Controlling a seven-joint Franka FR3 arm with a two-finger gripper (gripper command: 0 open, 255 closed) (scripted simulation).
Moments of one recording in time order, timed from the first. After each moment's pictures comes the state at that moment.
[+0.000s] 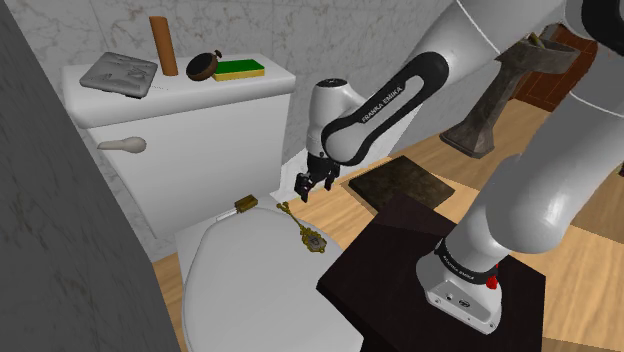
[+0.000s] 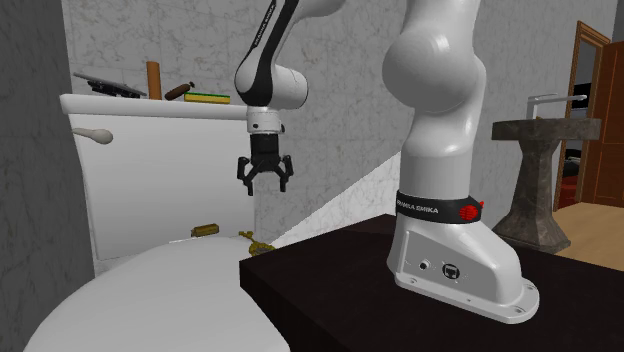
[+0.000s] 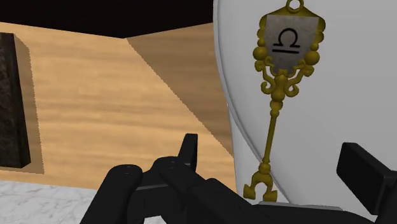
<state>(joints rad) 0.09 0.01 0.12 -2.61 0.03 2.56 0.37</state>
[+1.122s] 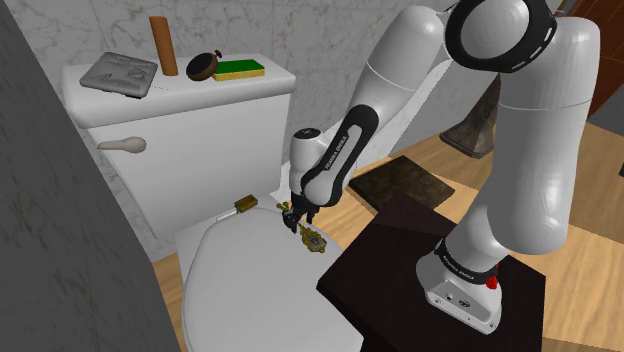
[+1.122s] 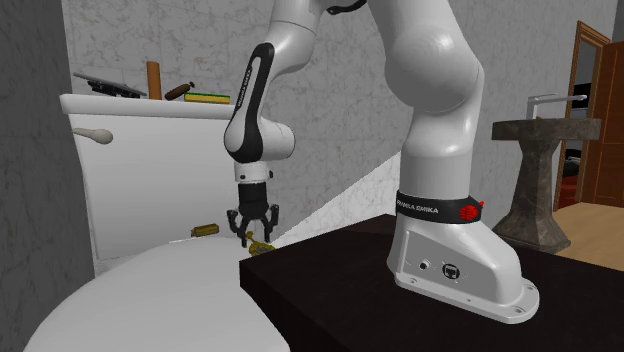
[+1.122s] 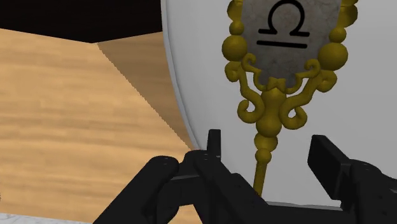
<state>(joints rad) 0.14 0.44 0.11 -2.48 -0.01 2.81 0.44</state>
